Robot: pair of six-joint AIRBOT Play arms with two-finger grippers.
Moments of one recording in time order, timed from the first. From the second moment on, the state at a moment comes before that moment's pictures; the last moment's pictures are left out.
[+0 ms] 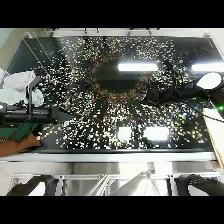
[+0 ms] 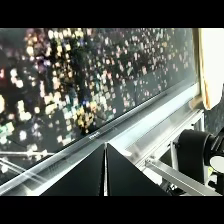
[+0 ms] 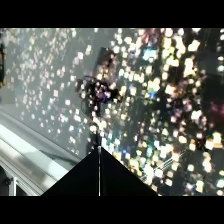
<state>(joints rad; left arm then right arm) 0.13 -0.94 0.75 0.63 -1.36 -1.14 0.15 -1.20 1.03 -0.78 1.13 1.38</state>
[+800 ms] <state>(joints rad) 0.52 -1.09 1.32 1.19 -1.14 -1.33 0.15 -1.20 1.03 -0.78 1.13 1.38</state>
